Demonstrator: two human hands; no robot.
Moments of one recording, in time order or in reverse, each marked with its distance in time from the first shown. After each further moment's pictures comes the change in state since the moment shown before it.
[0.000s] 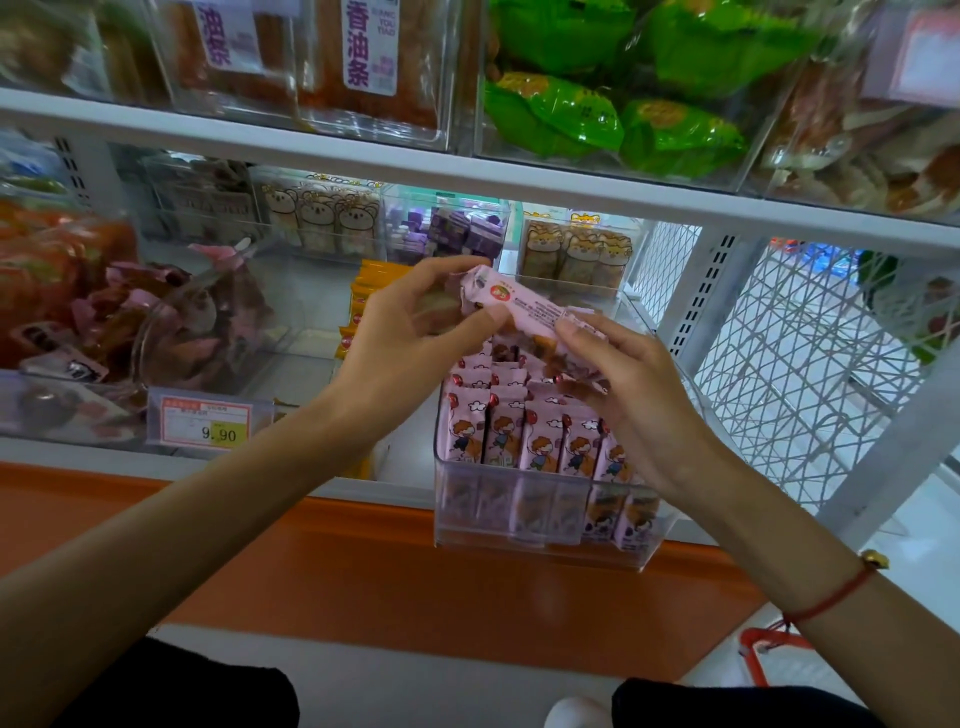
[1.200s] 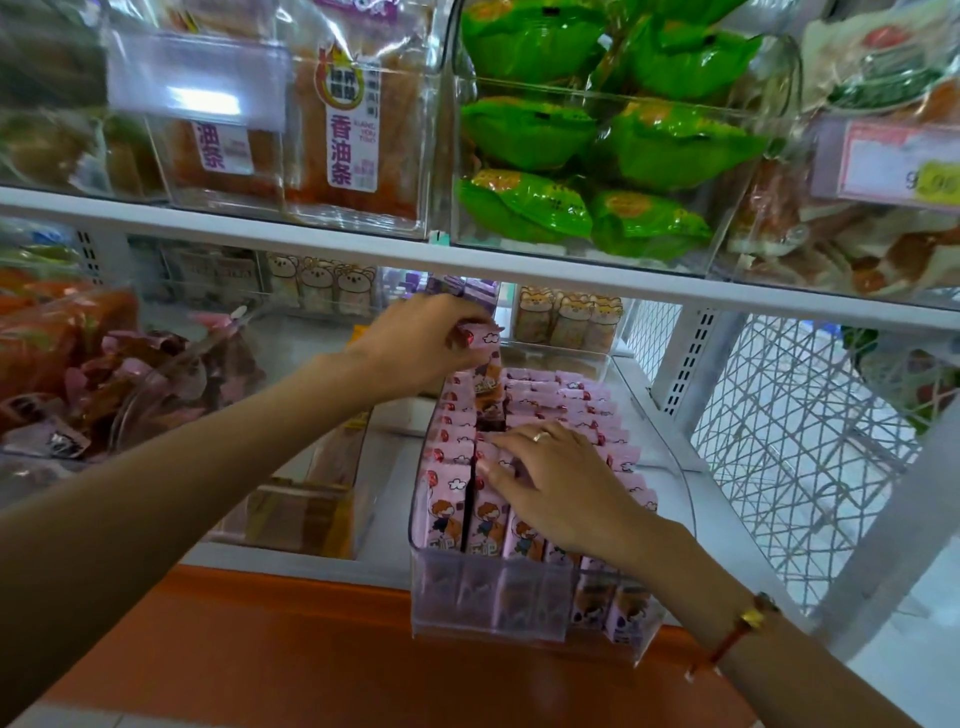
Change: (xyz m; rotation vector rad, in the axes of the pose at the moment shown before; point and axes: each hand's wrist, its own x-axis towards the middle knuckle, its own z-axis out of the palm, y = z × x) left_hand 0.105 -0.016 -0.009 0.965 -0.212 0.249; right_hand 0.039 0.044 -0.004 -1.303 -0.308 -0.173
